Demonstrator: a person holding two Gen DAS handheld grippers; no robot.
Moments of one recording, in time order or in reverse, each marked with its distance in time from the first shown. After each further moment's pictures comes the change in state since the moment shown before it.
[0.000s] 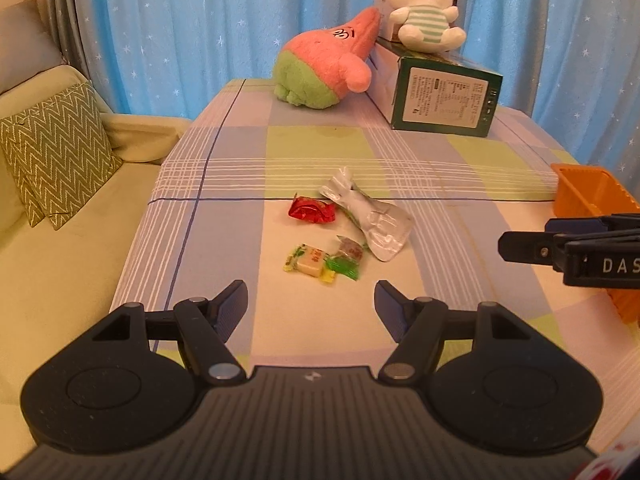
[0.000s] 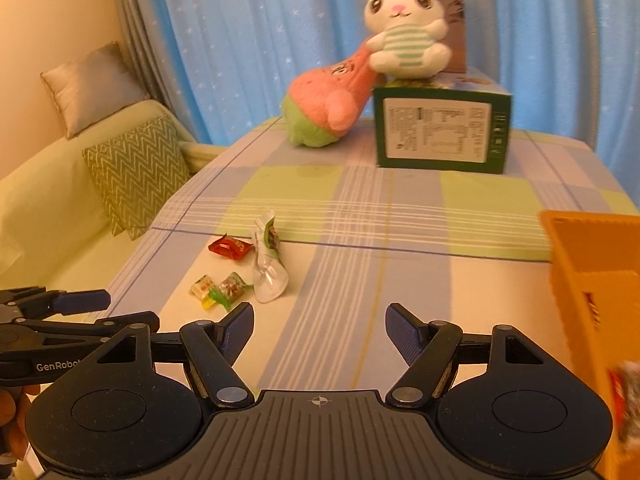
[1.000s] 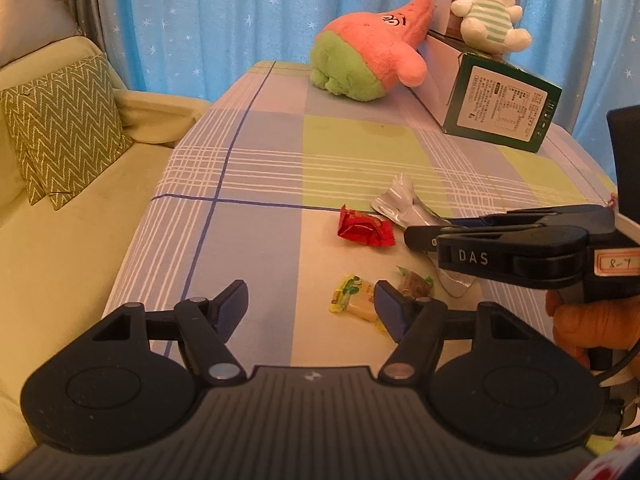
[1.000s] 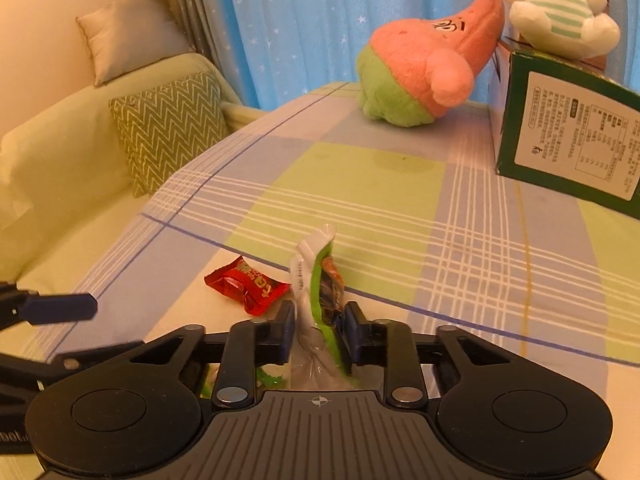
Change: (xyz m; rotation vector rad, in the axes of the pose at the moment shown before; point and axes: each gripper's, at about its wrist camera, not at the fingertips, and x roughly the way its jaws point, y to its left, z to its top) left arm 0.063 0.032 0.017 -0.079 0.023 0.022; right arm 0.152 0.020 0.032 -0.120 0.065 0.114
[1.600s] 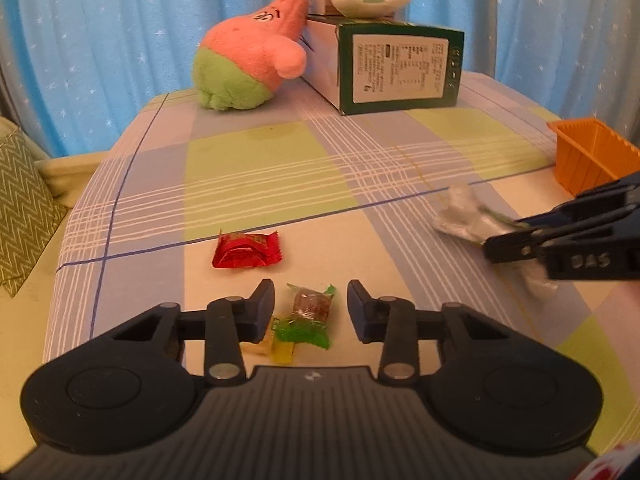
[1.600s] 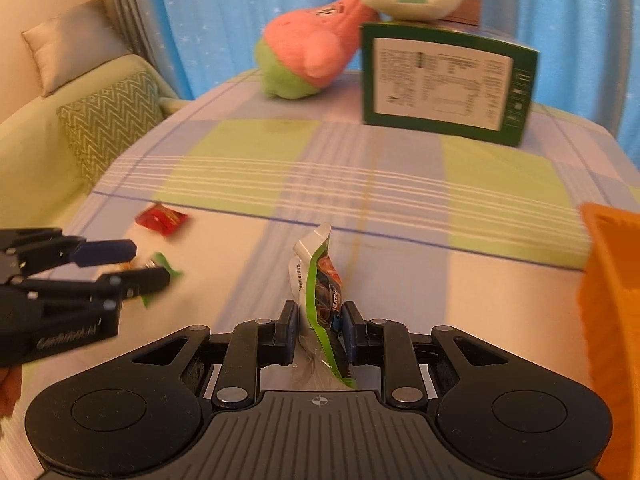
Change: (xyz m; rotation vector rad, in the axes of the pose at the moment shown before) left arm 0.029 -0.065 -0.003 0.293 -0.029 -0.126; right arm -0.093 -0.053 -0.045 0.099 0.049 -0.173
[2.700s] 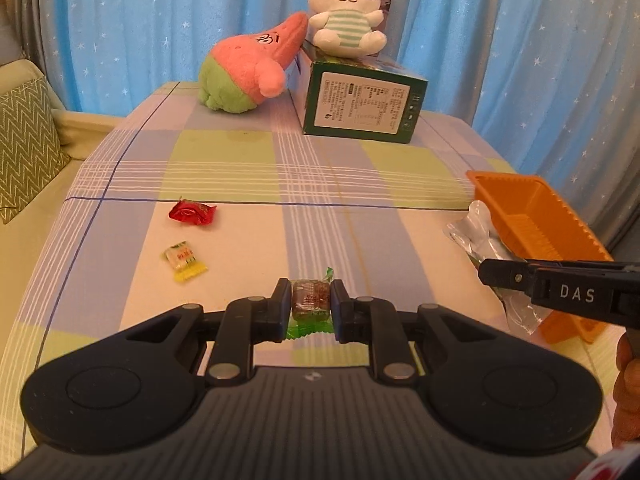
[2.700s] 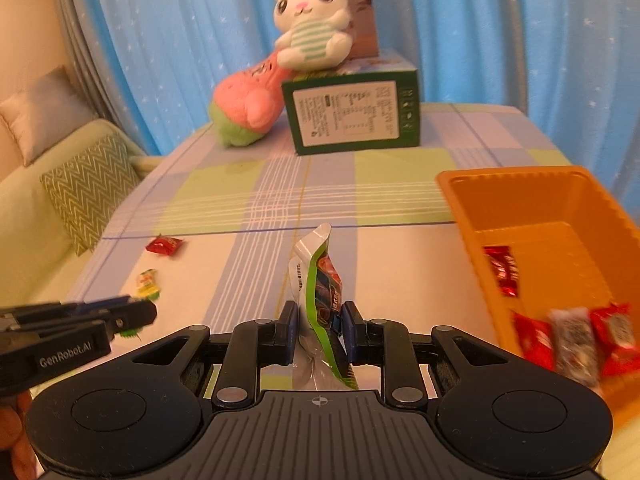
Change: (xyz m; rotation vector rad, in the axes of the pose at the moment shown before) left arm -0.111 -0.071 -0.003 -0.240 -0.022 -0.040; right arm -0.135 -0.015 -0.037 0.191 -0.109 -0.063
